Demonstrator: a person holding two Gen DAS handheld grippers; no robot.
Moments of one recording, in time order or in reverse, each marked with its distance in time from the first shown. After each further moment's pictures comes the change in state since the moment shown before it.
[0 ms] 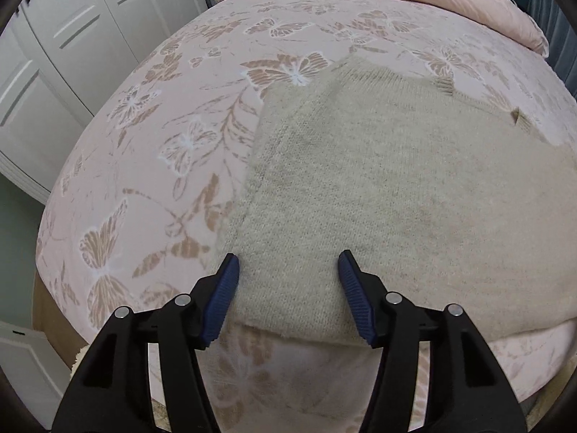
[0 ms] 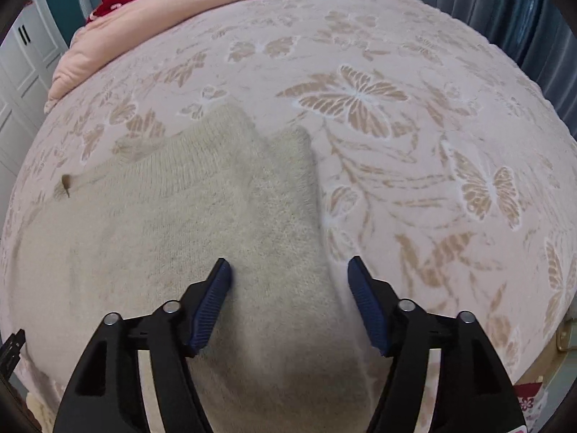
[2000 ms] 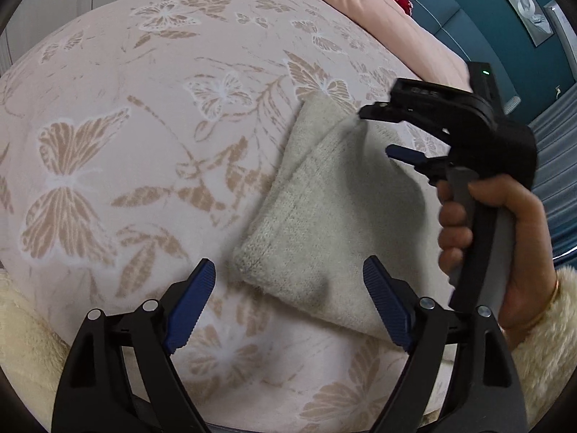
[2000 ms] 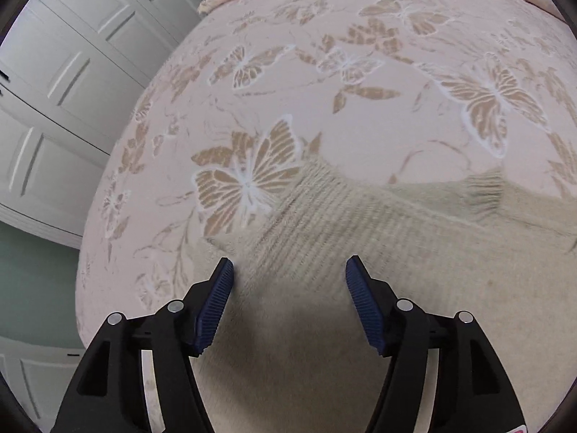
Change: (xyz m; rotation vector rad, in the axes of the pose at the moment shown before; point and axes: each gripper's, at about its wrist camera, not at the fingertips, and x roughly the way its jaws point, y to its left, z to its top) left arm 0.001 0.090 -0.029 -0.453 0.004 -0.447; right arm 0.058 0.411 0.013 -0.331 0.214 0.374
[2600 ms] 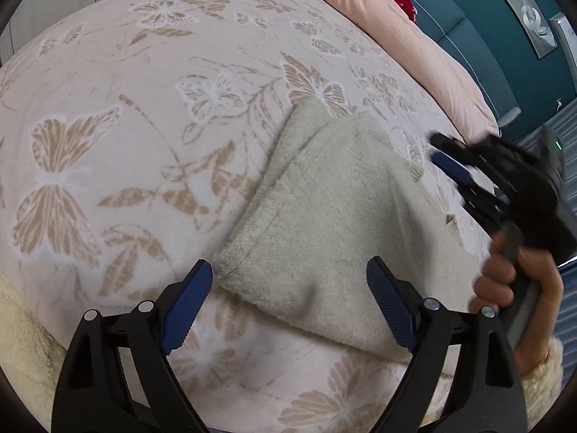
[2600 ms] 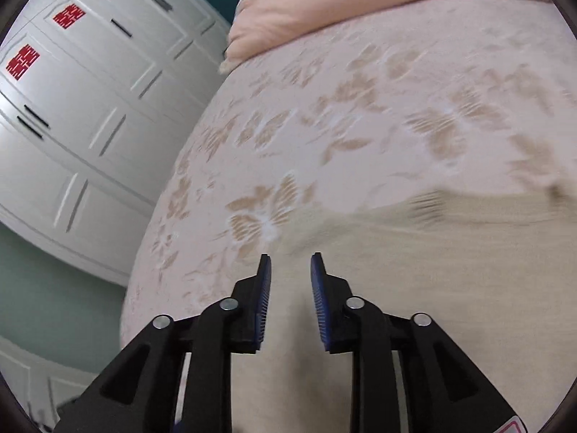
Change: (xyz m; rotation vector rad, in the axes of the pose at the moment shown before) left arm 0.005 -0.013 0.004 -0.038 0.004 -0.019; right arm -0.114 -0.075 -0.039 0.091 -0.283 0.132
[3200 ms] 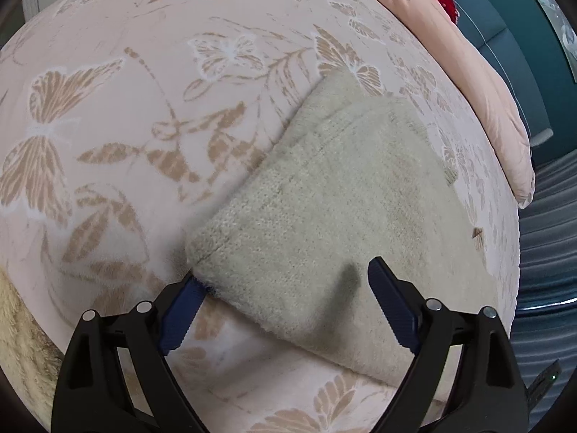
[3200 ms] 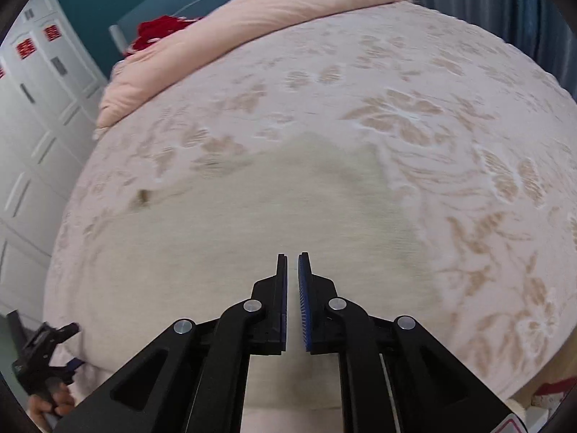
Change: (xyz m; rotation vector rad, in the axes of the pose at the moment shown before) left arm 0.035 -0.004 -0.004 -0.151 0.037 0.095; right arm -0.153 -0.179 -0.095 0.159 -0.125 -0.318
